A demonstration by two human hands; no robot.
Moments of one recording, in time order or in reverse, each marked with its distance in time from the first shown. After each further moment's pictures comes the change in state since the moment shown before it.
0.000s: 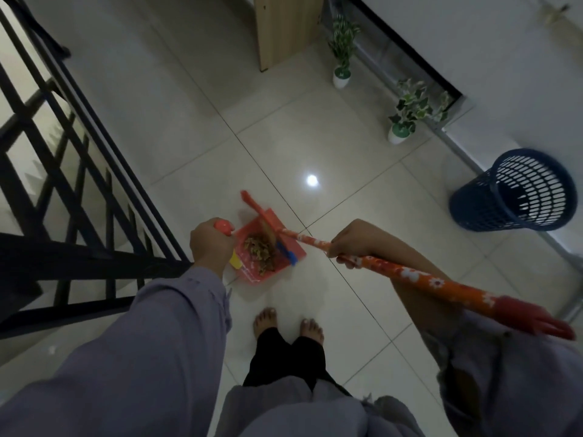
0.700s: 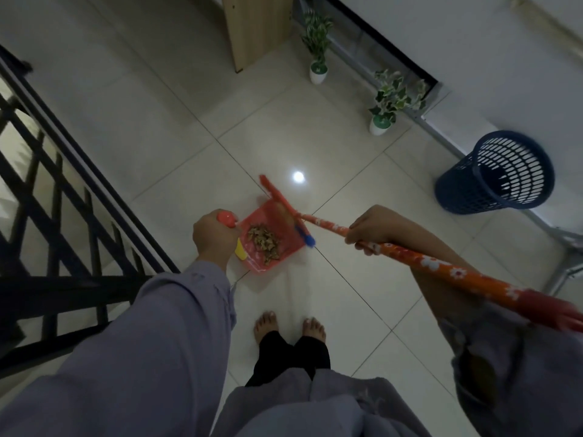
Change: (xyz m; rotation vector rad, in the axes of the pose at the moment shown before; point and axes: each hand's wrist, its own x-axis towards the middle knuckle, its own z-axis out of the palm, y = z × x) left_hand 0.017 0.035 0.014 -0.005 -0.051 0.088; right_hand -0.004 0.017 -0.036 0.045 0.118 0.091
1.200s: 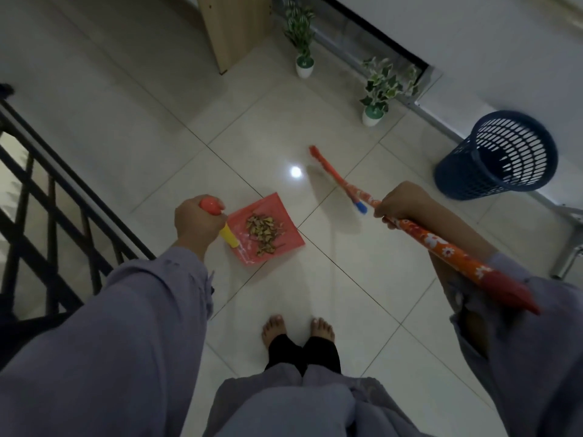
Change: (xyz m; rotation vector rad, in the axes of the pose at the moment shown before) left_hand 0.047 0.036 -0.016 0.004 -0.081 0.115; right_hand 0.062 0.038 -0.049 0.067 0.273 0.142
